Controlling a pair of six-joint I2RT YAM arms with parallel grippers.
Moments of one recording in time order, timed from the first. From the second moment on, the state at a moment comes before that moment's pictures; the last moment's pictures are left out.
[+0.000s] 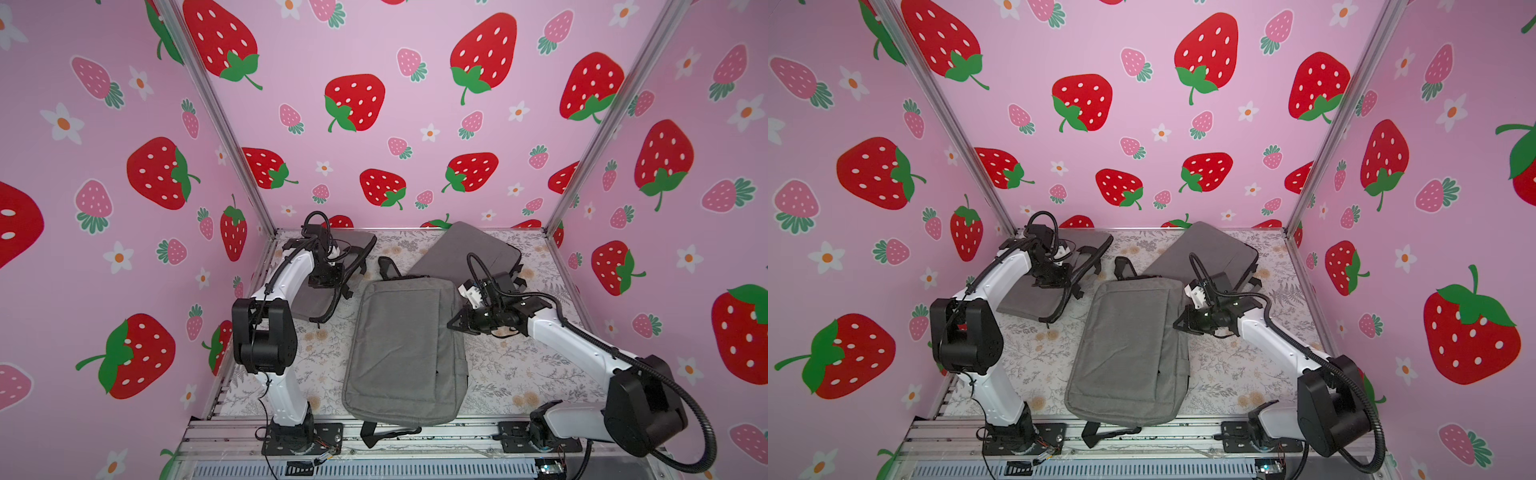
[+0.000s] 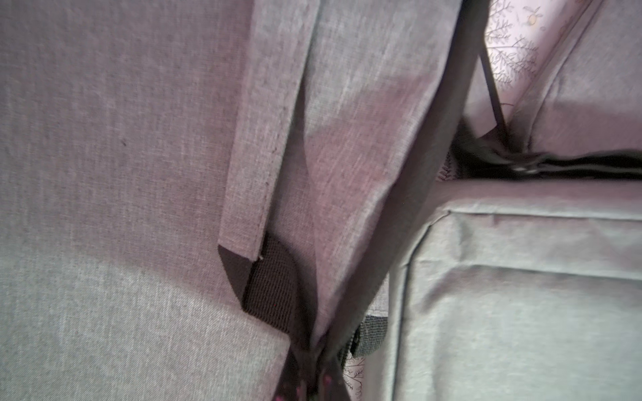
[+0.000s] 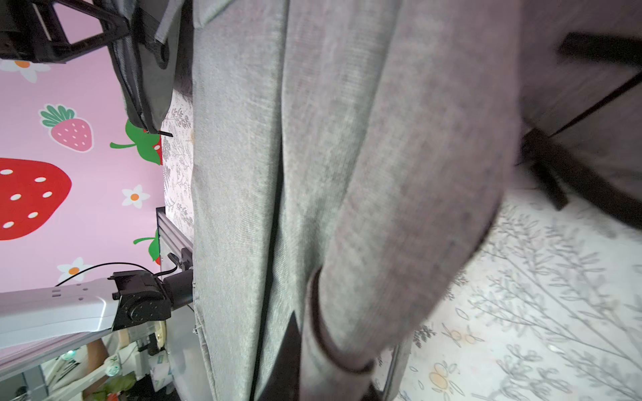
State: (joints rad) left arm -0.05 1.84 1.56 -0.99 0.20 -0.02; right arm 0.50 1.33 0.92 -0.60 -0.57 0.45
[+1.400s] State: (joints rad) left arm -0.04 2.06 1.69 -0.96 0.30 -0.08; right arm 0.12 1.38 1.16 -0.97 -0.16 0.00
